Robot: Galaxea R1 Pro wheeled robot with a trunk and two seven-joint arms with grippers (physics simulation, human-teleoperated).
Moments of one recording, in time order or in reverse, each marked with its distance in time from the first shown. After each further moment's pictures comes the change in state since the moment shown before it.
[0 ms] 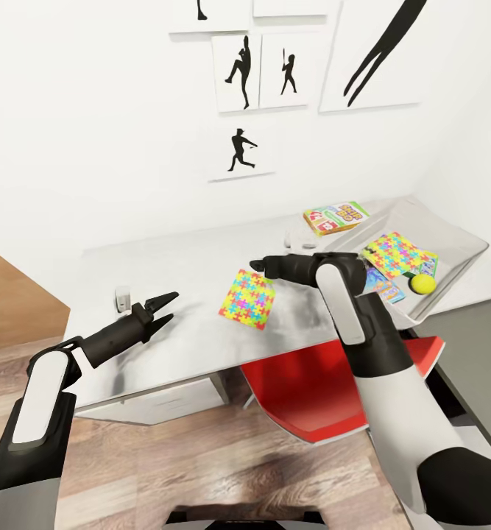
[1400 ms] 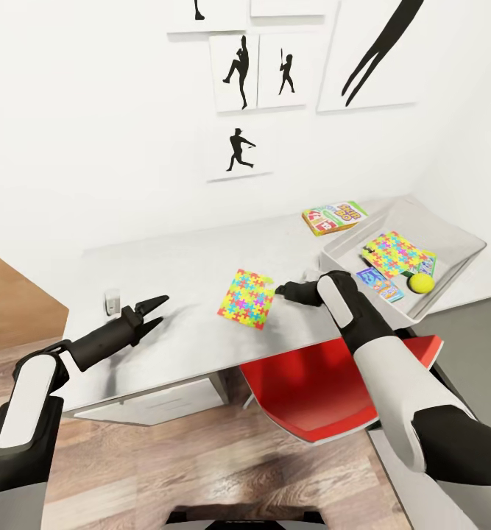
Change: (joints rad) left arm 0.015 0.043 0.024 0.001 0.001 0.000 0.000; right arm -0.121 -0.038 -0.102 0.651 -0.013 -0.204 0.016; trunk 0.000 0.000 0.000
